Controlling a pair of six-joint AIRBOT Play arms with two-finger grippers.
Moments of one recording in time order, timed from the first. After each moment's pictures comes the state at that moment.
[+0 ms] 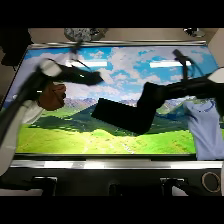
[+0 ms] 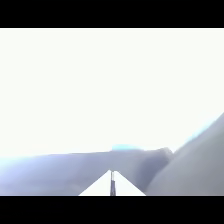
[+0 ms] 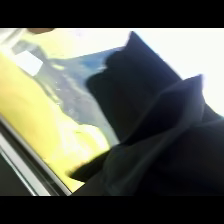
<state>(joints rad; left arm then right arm) -0.30 -1.54 1.73 0.98 -1.02 -1.50 -0.04 -1.31 1.36 -0.71 1.36 0.99</state>
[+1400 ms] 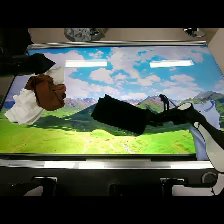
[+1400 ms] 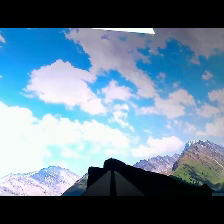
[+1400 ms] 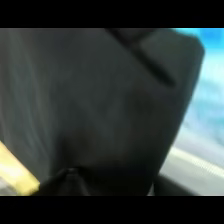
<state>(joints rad) -0.05 -1.22 1.59 1.07 -1.05 -1.49 -0.13 -1.57 0.94 -0.66 1.06 1.00</state>
